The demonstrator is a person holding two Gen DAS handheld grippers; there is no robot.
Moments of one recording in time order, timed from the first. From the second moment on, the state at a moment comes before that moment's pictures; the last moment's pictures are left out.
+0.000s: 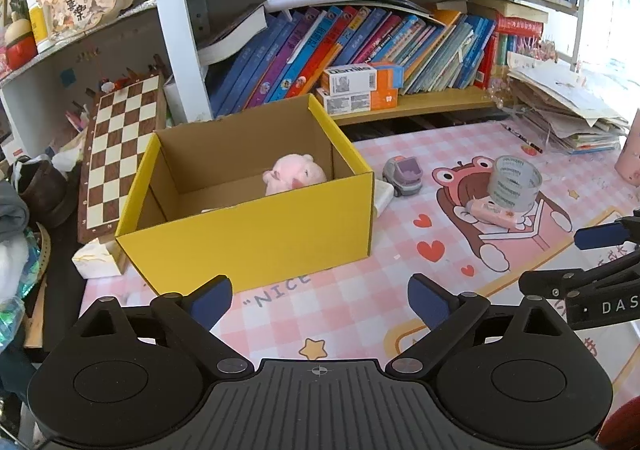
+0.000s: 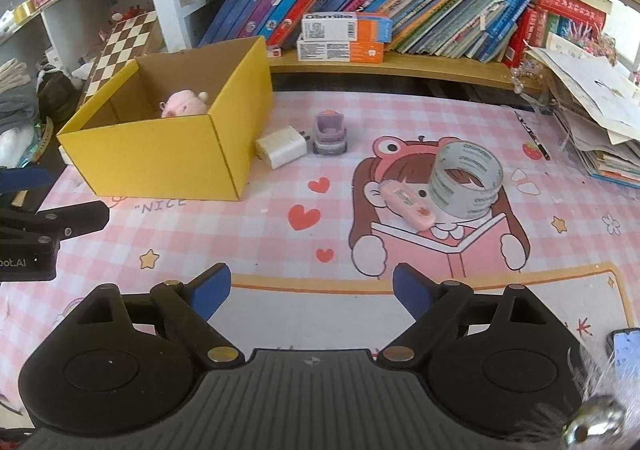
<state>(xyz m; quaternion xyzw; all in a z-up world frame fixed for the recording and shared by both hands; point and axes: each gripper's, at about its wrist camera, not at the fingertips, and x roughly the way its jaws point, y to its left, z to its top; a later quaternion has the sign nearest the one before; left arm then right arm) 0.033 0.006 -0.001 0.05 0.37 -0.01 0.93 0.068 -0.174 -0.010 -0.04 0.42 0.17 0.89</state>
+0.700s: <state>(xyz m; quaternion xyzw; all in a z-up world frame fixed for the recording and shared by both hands) 0.043 -0.050 -0.011 0.06 0.37 -0.04 0.92 0.075 -0.223 -0.018 -0.04 0.42 0.13 0.90</state>
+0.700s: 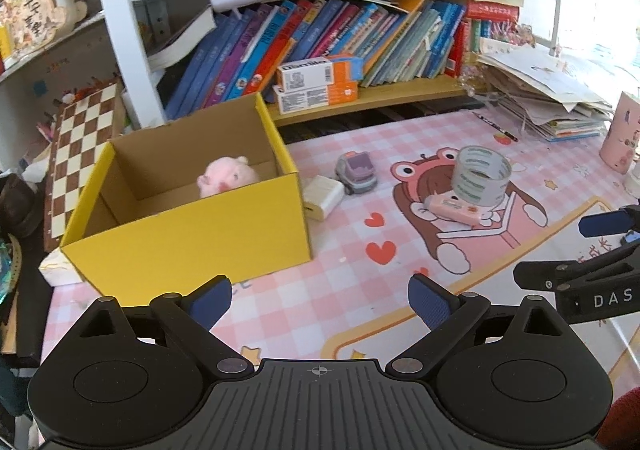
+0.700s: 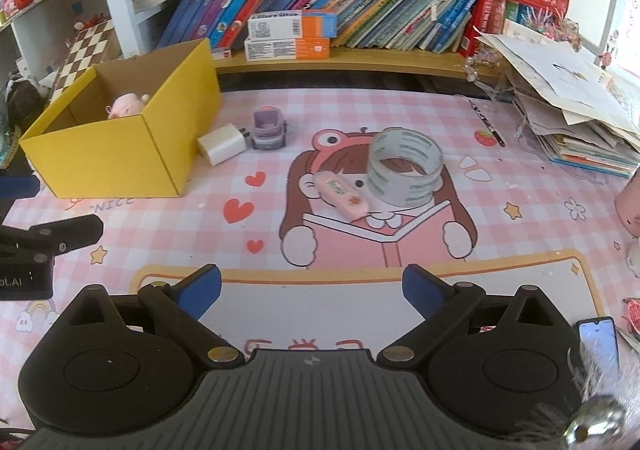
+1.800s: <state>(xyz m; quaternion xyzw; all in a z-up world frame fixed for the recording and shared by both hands) 0.082 -0.106 -0.028 0.08 0.34 -0.13 0.93 0.118 -0.266 -0.029 0.01 0.41 0.10 0.91</state>
